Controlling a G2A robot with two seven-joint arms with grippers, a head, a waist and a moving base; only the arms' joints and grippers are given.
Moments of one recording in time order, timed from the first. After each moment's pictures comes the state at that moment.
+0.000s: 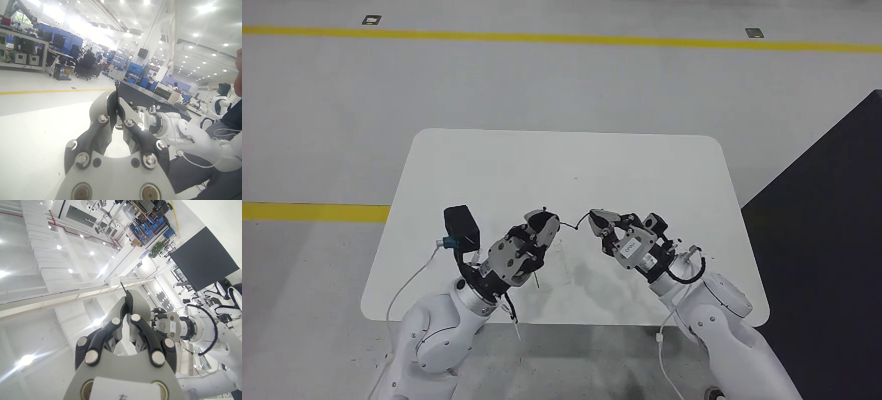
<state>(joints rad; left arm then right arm) 1.41 -1.26 -1.26 -1.97 0.78 -0.53 -0.08 -1.40 -1.18 1.24 -1.96 1.22 0.30 0.17</state>
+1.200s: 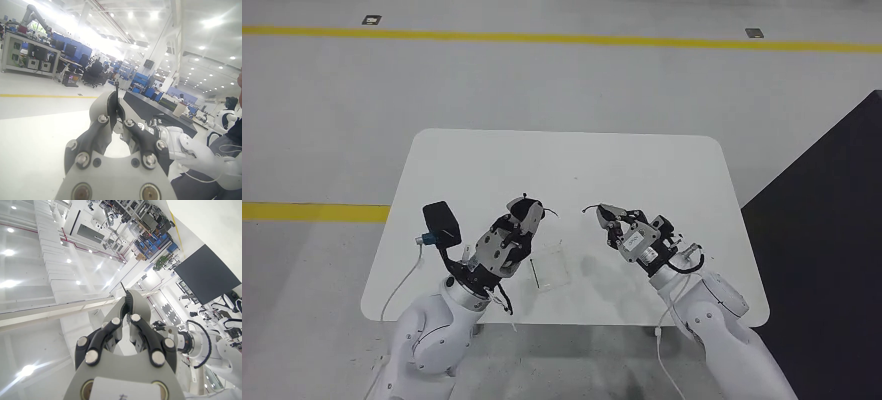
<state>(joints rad) 1.42 -1.26 -1.28 -1.99 0.75 -0.45 0.00 -1.39 -1.20 1.25 -1.93 1.23 0.25 0.07</state>
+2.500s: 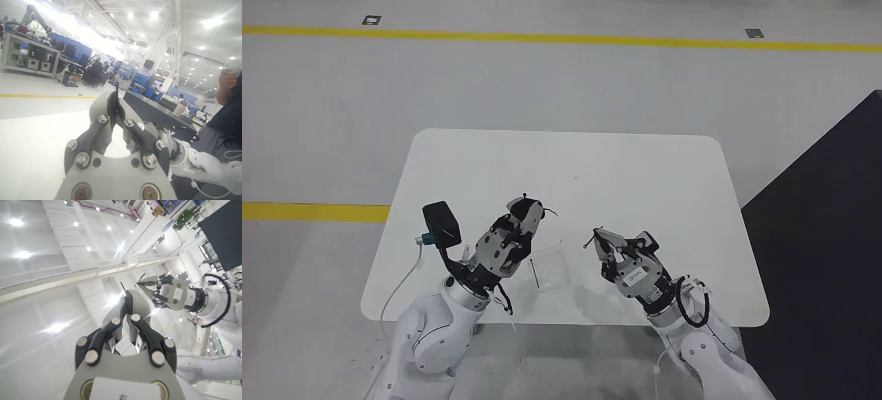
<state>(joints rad) 1.42 -1.26 -1.28 -1.99 0.75 -0.45 0.00 -1.55 -1.20 1.22 -1.98 1.29 0.09 0.47</state>
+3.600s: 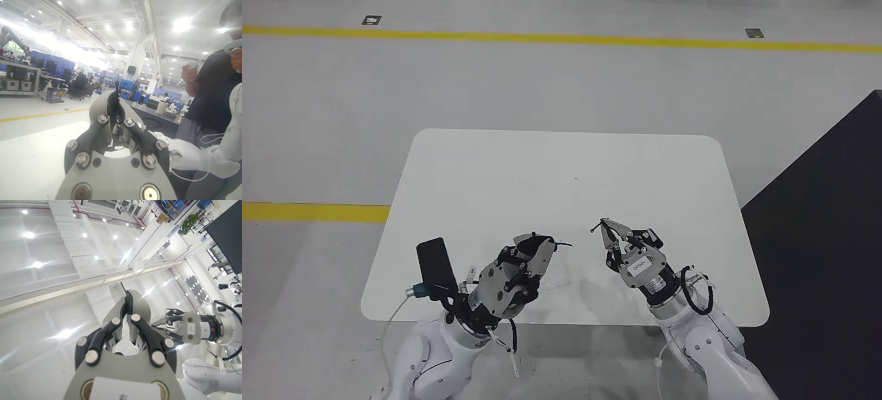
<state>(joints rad) 1.54 -1.26 -1.26 -2.10 0.90 -0.60 0.16 -1.54 -1.21 1.24 -1.99 1.34 0.10 0.37</state>
